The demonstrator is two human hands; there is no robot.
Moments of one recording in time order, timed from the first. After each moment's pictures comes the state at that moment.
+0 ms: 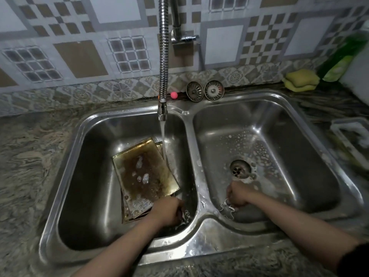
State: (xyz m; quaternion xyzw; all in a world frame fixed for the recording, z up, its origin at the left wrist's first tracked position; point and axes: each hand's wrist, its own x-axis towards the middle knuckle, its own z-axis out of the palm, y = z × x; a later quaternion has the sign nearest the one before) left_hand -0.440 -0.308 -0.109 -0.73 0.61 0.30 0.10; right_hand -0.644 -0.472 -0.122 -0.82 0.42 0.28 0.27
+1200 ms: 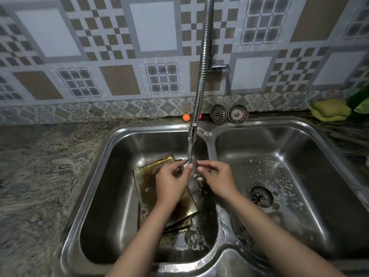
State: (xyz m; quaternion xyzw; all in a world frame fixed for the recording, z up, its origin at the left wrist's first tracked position) left_hand -0.397 -0.351 -0.032 -0.77 0.33 0.12 -0.53; right_hand -0.511 -0.445 -0.031 -0.66 0.38 -0.29 0.58
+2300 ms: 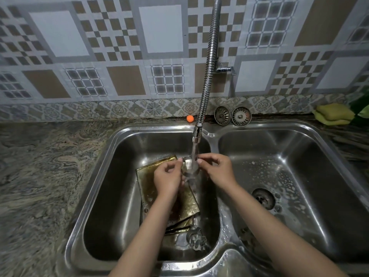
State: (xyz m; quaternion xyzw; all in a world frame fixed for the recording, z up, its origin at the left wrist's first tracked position) left_hand -0.390 -0.358 -0.028 -0.72 0.07 0.27 -0.63; right_hand -0.492 -0.457 -0.031 -0.67 0.35 -0.34 0.56
